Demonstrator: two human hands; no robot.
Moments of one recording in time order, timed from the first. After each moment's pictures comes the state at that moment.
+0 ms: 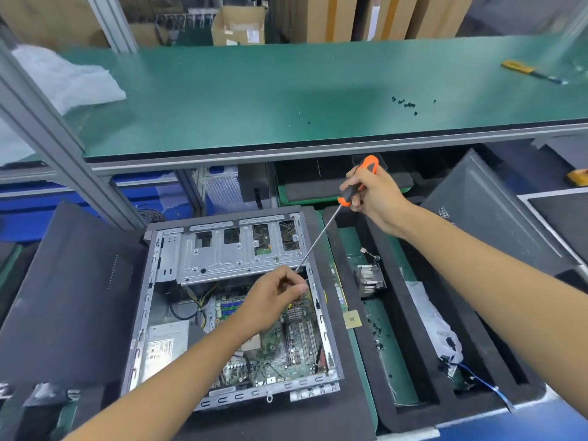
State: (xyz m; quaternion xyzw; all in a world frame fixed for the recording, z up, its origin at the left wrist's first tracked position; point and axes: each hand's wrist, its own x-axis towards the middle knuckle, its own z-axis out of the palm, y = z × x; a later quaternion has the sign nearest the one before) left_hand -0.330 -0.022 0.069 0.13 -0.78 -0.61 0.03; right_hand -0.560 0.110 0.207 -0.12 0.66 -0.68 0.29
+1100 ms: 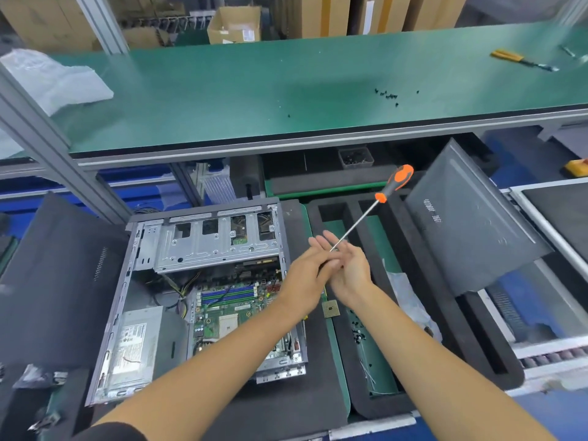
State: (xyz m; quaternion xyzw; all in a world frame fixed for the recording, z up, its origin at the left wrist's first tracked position) left_hand -0.404 0.092 0.087 0.11 -0.87 -0.46 0.12; right_hand -0.491 0.174 0.076 0.16 0.33 -0.85 0.39
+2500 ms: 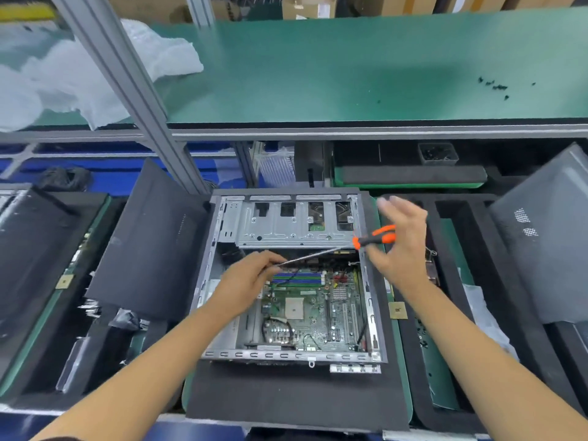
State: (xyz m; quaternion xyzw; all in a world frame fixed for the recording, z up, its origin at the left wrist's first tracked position) left_hand -0.223 -0.100 0.065 0.21 -0.92 -0.31 0.09; right_hand -0.478 0.116 0.080 -0.46 0.74 -0.47 -0.15
